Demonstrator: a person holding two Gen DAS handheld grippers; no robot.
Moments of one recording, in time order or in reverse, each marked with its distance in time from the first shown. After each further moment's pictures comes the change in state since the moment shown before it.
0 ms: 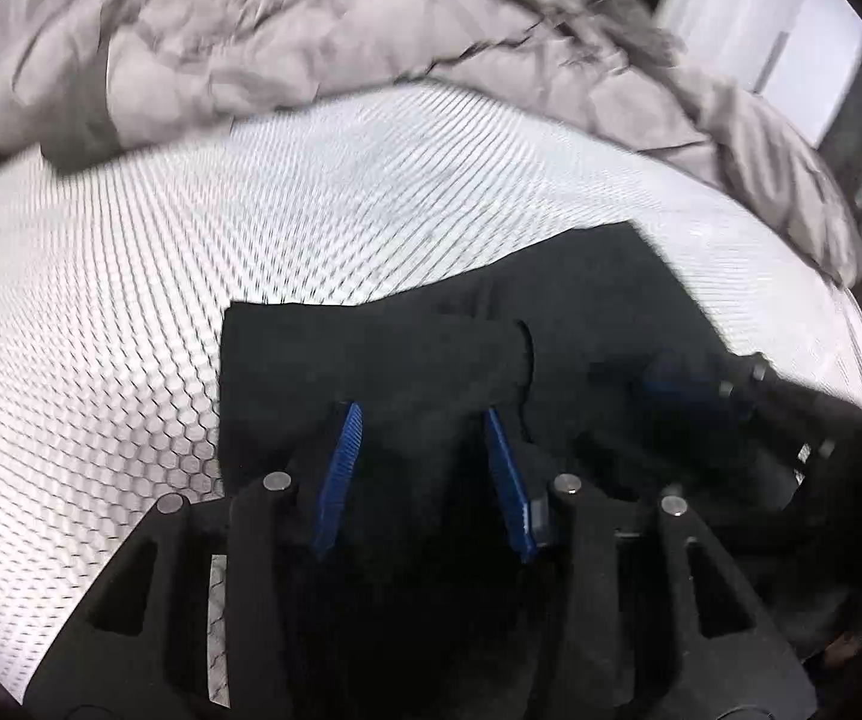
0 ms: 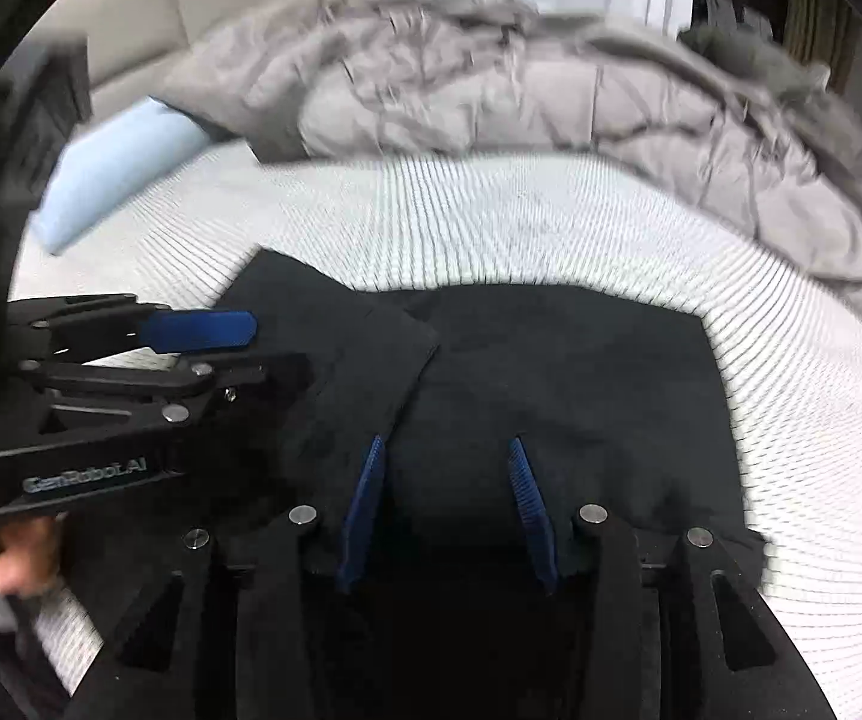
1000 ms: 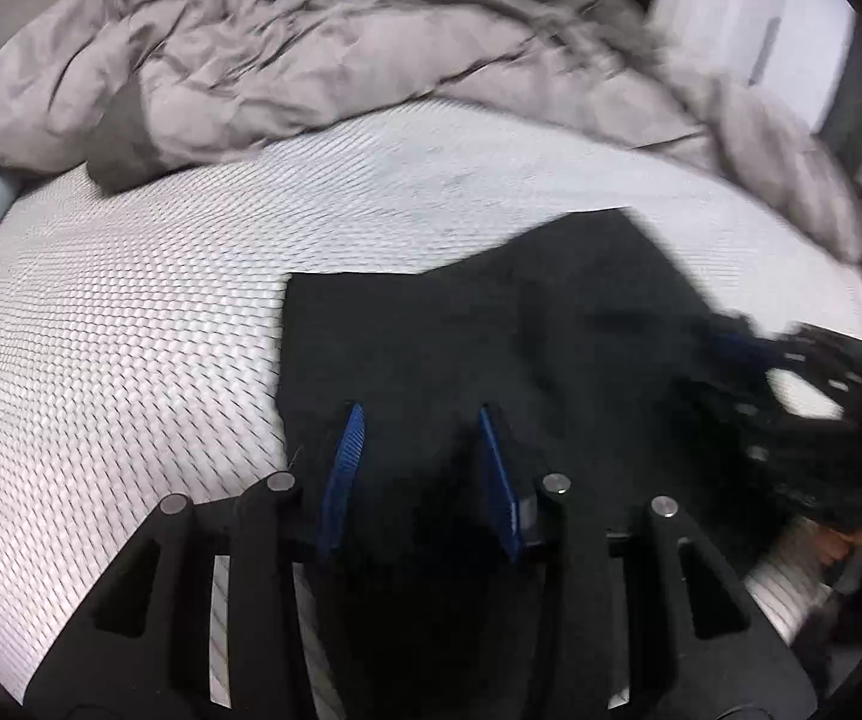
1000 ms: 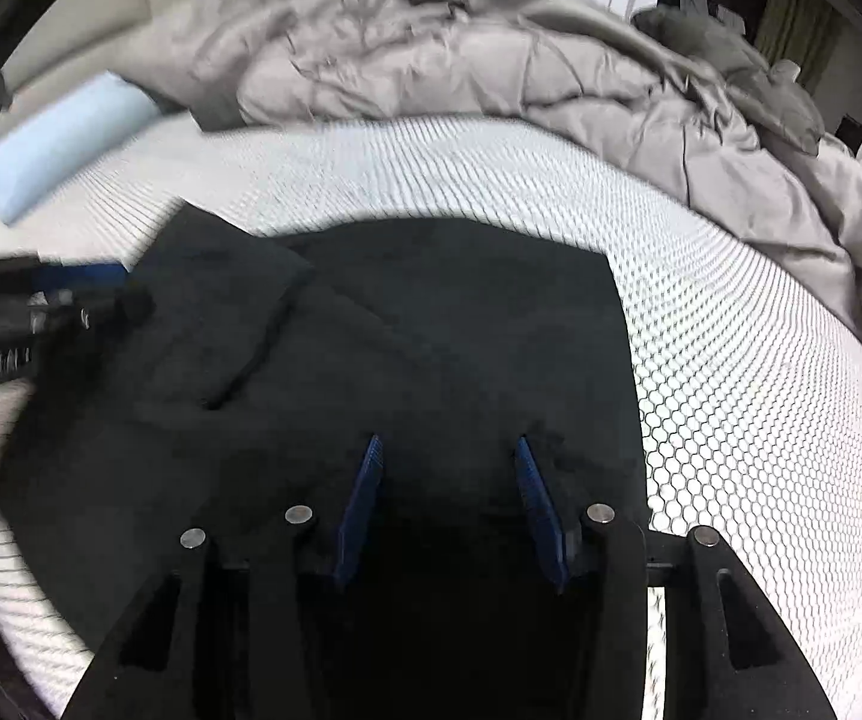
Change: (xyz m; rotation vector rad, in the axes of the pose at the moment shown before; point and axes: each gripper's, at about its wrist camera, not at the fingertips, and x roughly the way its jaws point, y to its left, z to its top) left arm -0.051 -0.019 -0.033 0.077 -0.091 0.012; right arm -0.017 -0.040 -0.046 -0.016 -0.018 -0.097
